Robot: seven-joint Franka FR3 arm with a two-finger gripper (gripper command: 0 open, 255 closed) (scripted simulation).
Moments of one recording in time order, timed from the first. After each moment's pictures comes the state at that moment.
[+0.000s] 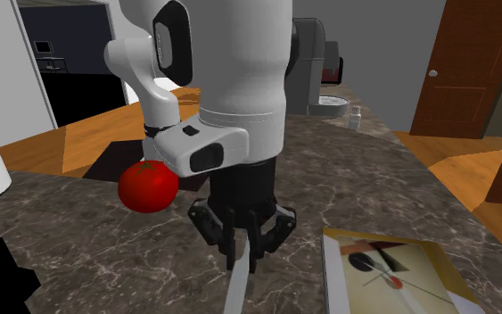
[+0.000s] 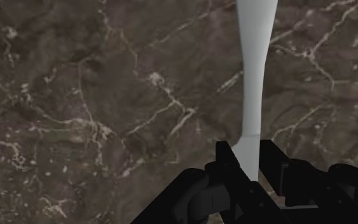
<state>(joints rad) 0.04 0.39 0.23 -2.03 -0.14 2.38 0.73</state>
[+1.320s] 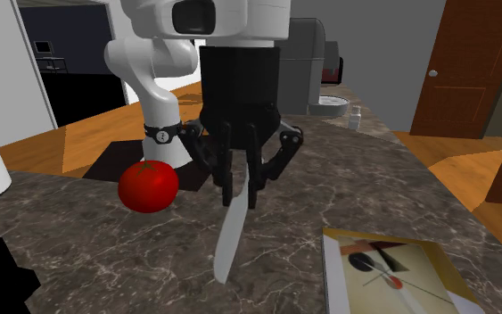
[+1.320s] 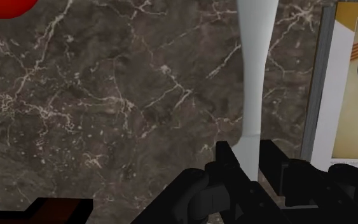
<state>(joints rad) 0.02 0.23 0.25 -1.96 -0.08 2.16 0.69</state>
